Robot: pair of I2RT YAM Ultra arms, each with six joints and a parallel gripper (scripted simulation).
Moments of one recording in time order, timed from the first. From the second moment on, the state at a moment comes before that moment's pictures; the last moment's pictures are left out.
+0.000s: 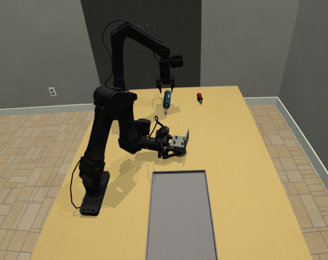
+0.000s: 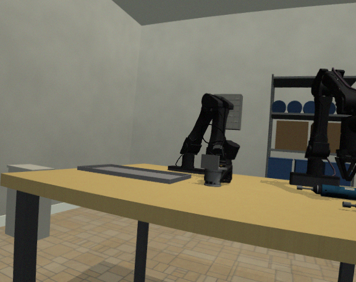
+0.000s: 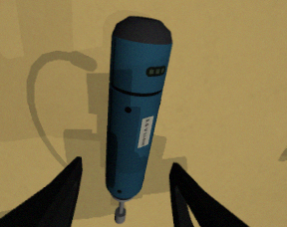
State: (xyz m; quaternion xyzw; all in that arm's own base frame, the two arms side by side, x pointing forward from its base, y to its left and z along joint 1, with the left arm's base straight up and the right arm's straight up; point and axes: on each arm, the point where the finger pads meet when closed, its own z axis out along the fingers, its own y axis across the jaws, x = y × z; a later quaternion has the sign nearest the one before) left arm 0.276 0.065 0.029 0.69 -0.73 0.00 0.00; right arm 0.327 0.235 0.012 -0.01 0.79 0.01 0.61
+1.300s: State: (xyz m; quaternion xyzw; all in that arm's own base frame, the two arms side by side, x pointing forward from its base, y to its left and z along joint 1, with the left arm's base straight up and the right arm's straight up) left arm 0.277 0.065 0.037 0.69 -0.73 0.00 0.00; right arm 0.327 0.235 0.012 -0.01 0.79 0.01 0.61
